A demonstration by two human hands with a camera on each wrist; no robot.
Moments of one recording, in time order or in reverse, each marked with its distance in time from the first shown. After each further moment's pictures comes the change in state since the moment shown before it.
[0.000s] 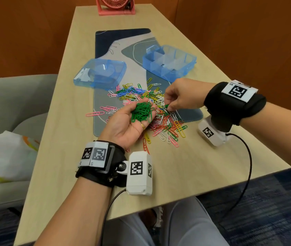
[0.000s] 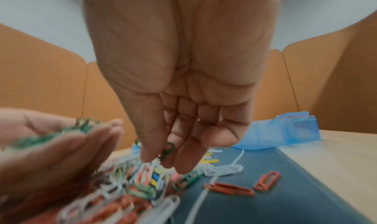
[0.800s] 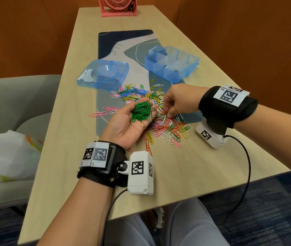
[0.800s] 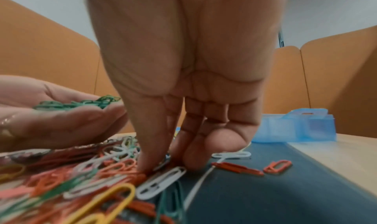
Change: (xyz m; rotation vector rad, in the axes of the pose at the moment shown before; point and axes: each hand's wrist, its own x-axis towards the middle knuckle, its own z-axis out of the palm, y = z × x) left_hand 0.000 0.005 -0.003 -0.034 -0.017 0.006; right_hand 0.005 -0.015 0.007 -0.085 -0.084 0.019
